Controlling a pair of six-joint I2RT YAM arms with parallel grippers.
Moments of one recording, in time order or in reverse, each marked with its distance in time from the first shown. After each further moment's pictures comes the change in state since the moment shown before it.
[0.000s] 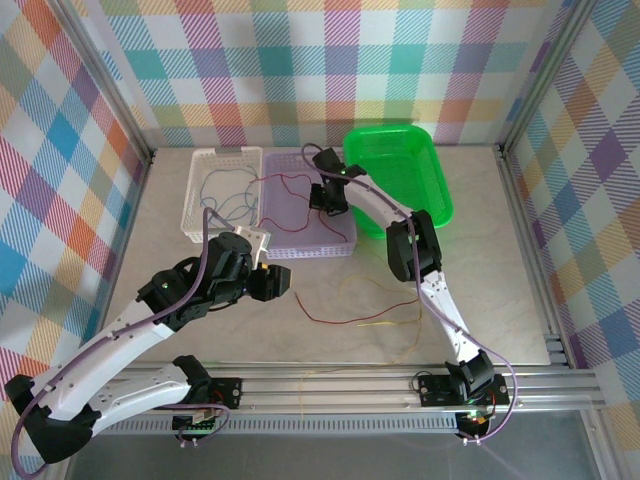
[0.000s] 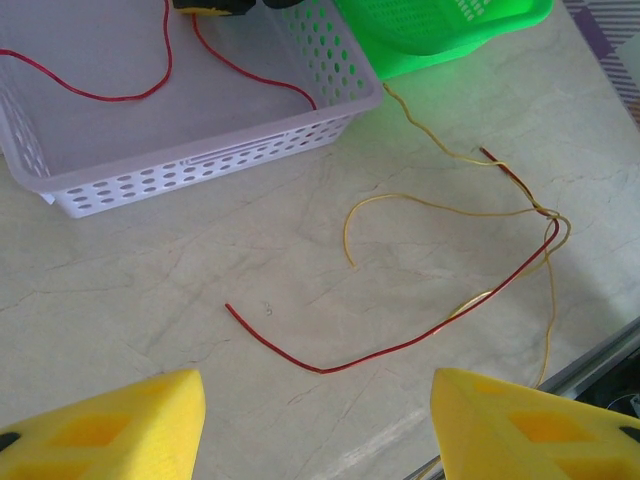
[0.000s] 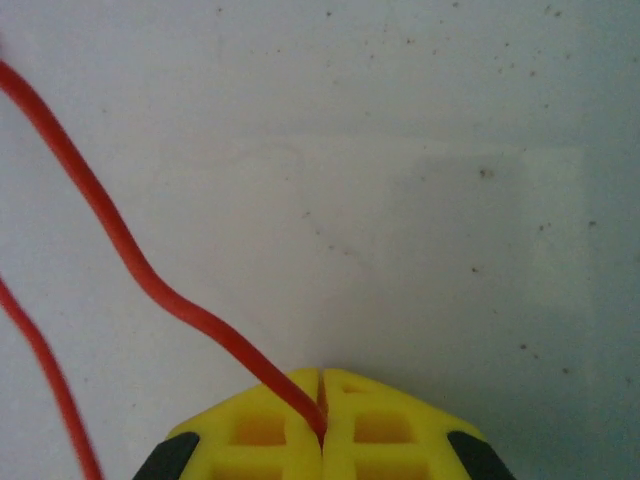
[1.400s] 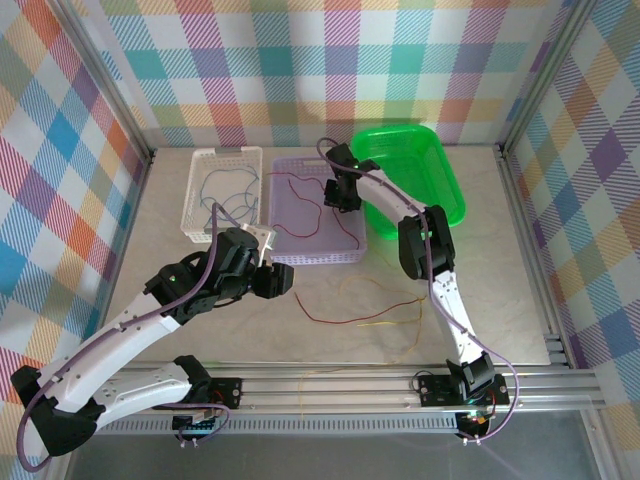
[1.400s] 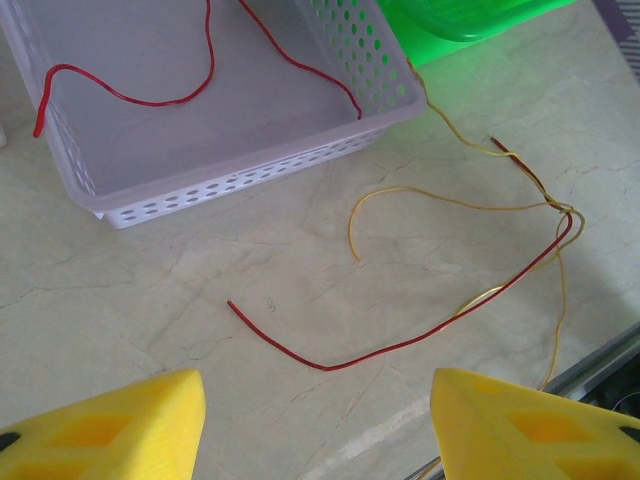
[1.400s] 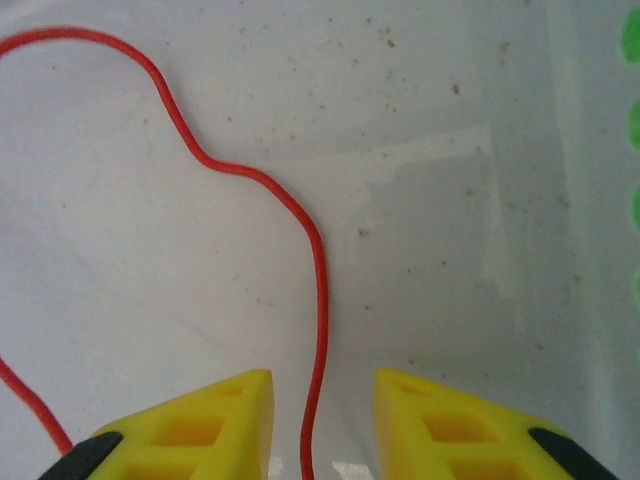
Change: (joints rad) left arm 0.000 0.055 0.032 -0.015 0.000 0.004; right arm -0.047 -0.140 -0.179 0.003 0.048 0.067
